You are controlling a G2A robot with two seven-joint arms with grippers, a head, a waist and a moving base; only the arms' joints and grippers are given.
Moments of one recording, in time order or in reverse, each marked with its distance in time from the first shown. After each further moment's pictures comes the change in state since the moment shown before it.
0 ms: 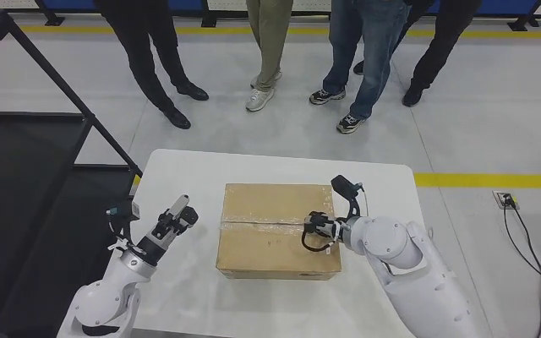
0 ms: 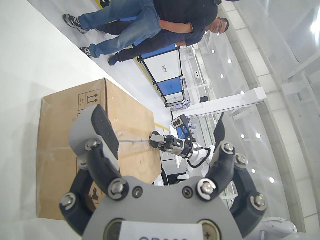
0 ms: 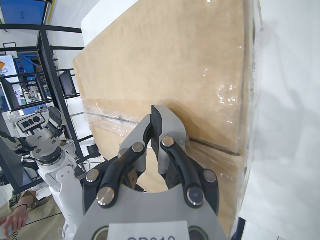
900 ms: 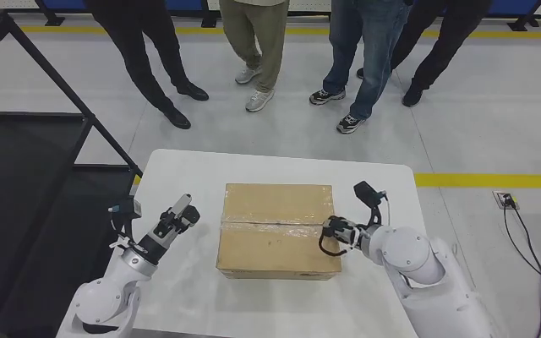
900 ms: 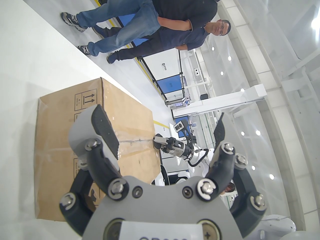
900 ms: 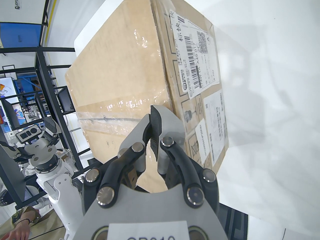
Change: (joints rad) left arm -0.013 0.007 0.012 0.000 -0.001 0.002 -0.009; right arm -0.125 0.036 0.117 -0.123 -0.031 0.057 -0.014
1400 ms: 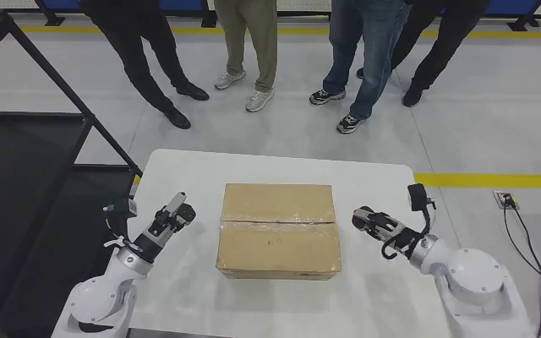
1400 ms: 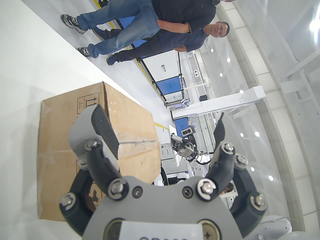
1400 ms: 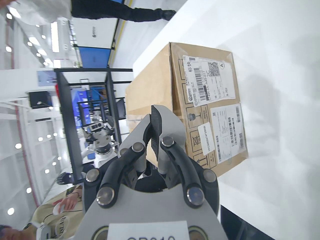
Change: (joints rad) left arm -0.005 0.007 -0.024 0.015 -0.027 -0.003 -0.013; right arm -0.214 0.019 0.366 -0.006 0.453 -0.393 -0.077
